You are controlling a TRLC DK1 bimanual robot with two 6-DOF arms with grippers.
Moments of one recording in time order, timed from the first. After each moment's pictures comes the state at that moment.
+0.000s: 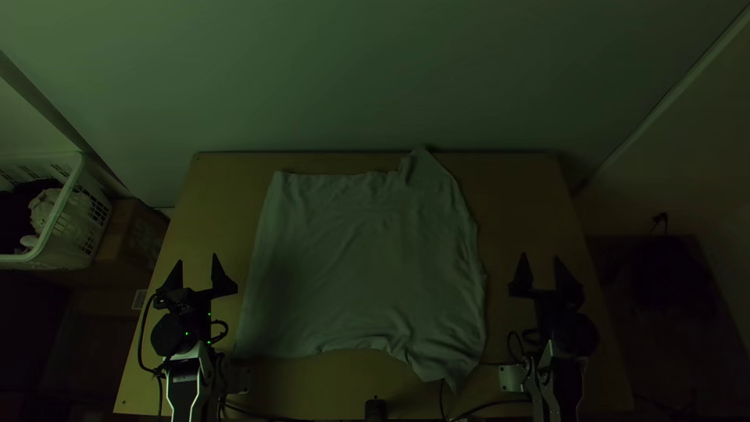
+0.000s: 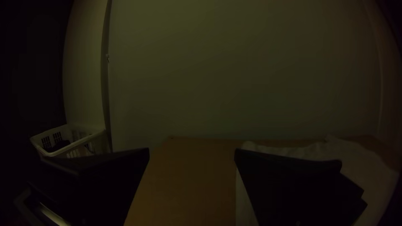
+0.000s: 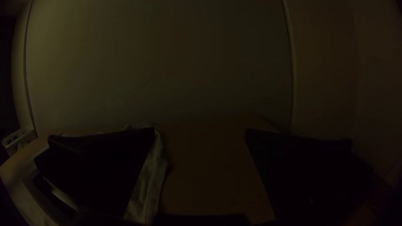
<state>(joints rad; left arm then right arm) 0.15 0.00 0.06 0.02 -0.13 0.03 -0.10 0.00 0.02 0.02 -0.06 0.13</state>
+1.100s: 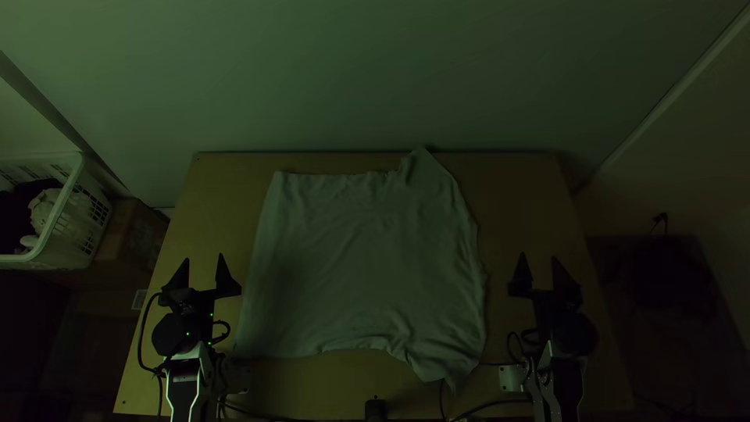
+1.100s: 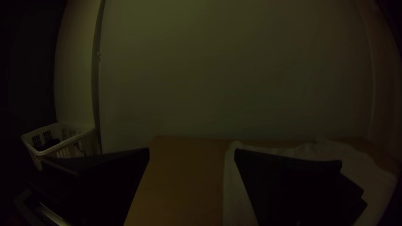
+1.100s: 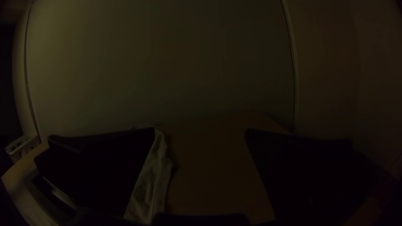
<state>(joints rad) 0.14 0.00 0.05 0.03 -0.09 0.01 -0.07 0.00 0.02 0.01 -0.04 0.18</state>
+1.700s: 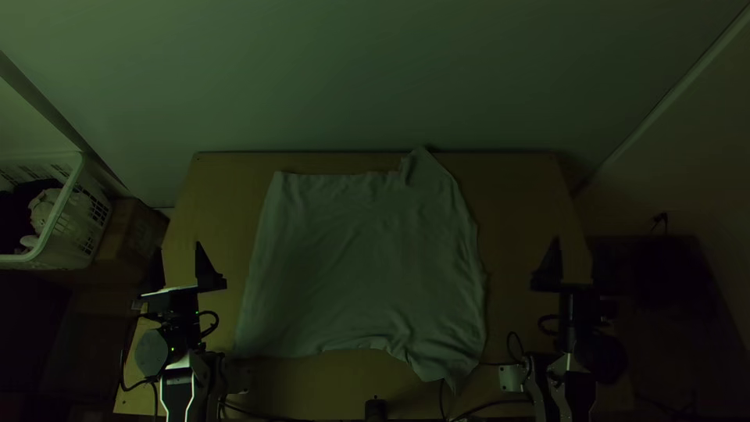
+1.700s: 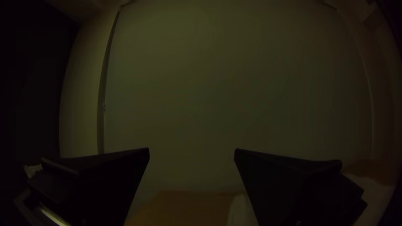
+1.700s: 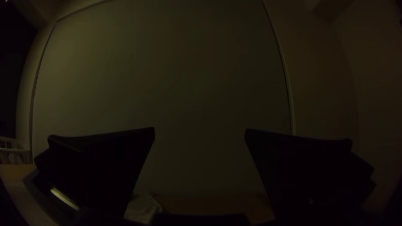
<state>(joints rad) 0.16 0.03 0.14 0.29 -0.06 0.06 -0.08 0.09 0.19 0.38 -0.04 0.06</state>
